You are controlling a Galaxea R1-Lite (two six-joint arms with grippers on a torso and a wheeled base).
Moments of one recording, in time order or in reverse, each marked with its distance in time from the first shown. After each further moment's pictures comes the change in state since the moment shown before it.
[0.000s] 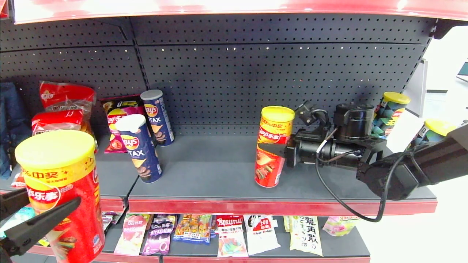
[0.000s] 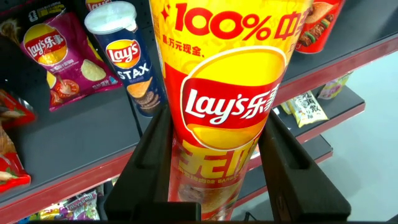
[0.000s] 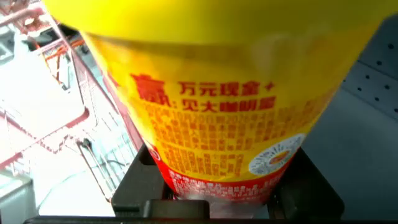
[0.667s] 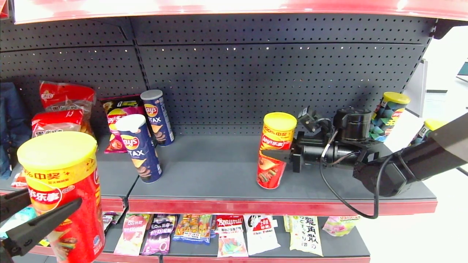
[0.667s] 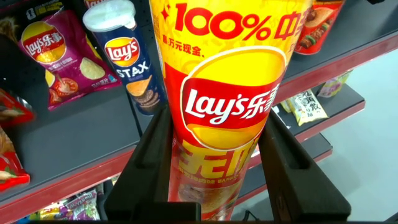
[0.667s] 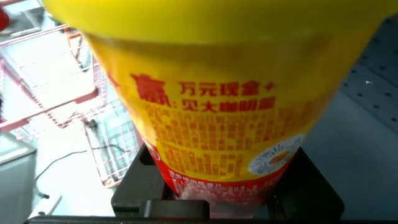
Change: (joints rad) left arm 0.000 0.004 0.002 0.001 -0.004 0.002; right arm -0.069 0.075 -0.014 -0.043 0.223 -0.119
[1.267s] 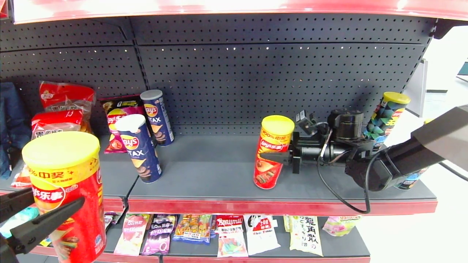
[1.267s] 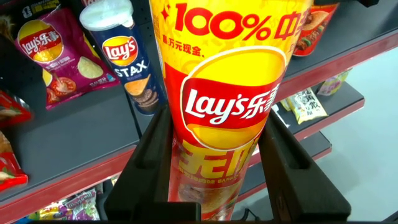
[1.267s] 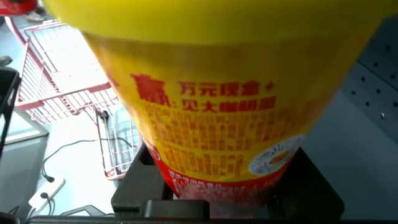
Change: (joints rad) left arm -0.001 0.014 -0.002 -0.002 -0.001 0.002; right arm -0.026 0.073 -0.069 0.005 0.139 -0.069
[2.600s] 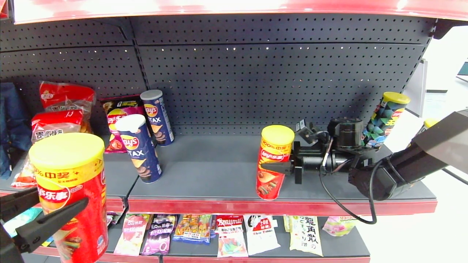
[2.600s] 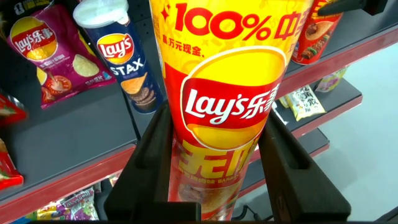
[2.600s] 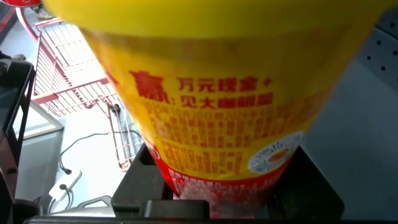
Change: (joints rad) left arm -0.001 0.017 0.000 -0.001 -0.008 0.002; right arm 0.009 -0.011 0.084 -0.003 0.000 -0.001
